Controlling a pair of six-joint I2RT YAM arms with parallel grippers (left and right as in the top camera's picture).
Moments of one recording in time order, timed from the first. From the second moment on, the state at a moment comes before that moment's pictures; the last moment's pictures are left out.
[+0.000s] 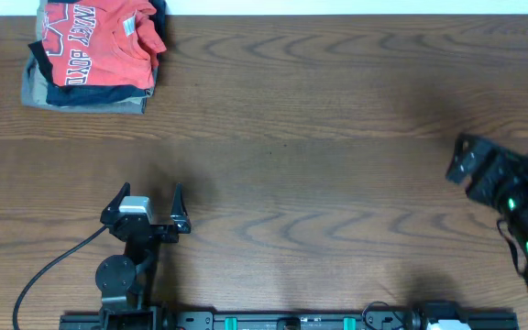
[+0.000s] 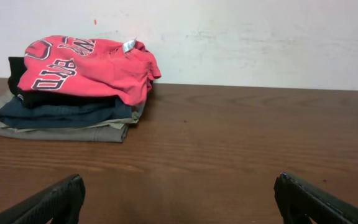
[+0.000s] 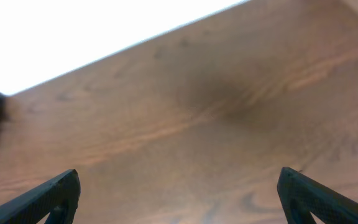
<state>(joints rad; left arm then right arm) 0.05 0.01 0.02 -0.10 0.12 -0.07 0.01 0.89 1.44 -1.16 0.11 0.38</state>
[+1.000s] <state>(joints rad) 0.05 0.01 0.02 -0.10 0.12 -0.07 0.10 0.01 0.09 -0.09 -0.06 0.18</state>
